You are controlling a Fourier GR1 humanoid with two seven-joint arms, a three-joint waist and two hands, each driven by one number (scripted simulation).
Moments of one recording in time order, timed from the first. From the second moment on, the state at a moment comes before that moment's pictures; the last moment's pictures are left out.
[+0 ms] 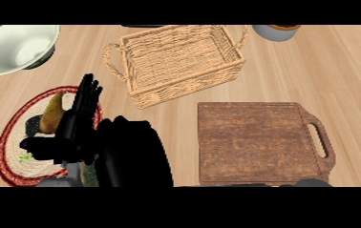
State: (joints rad) left arm -0.03 0.04 -0.03 -1.65 0.01 0.11 0.01; right arm -0.91 -0.01 1.00 -1.68 0.74 -0.35 1.11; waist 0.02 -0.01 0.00
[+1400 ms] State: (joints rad) left arm 0.00 0.05 0.00 -1.68 0.02 0.09 0.01; right arm -0.83 -0.02 0.59 -1.27 0.79 -0.21 0.72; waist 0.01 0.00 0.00
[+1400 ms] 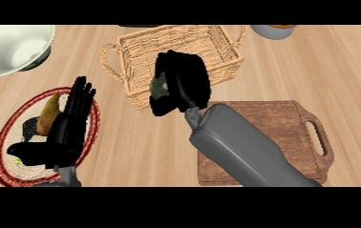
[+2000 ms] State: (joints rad) left arm -0.01 0.05 0.00 -1.67 0.01 0.09 0.01; right arm -0.82 0.00 0.48 -1.05 0.74 -0.30 0.50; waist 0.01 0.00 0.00
